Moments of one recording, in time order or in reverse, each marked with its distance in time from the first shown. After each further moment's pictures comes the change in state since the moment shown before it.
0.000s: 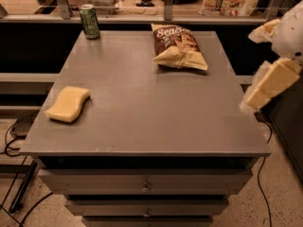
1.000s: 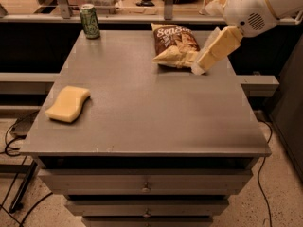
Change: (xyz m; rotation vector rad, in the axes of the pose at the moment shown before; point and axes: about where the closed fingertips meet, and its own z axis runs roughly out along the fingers) arm -0.095 -0.063 0.041 0.006 -0.296 -0.045
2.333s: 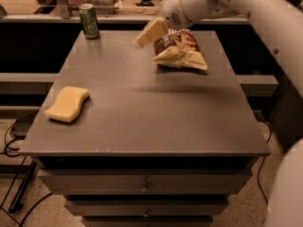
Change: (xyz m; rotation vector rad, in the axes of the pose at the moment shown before) arm -0.058 -0.112 0.166 0.100 -0.191 0.119
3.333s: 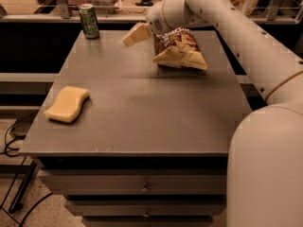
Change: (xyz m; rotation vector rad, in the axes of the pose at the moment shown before) arm -0.001 -0.023 0.075 -0.020 -0.080 0.063
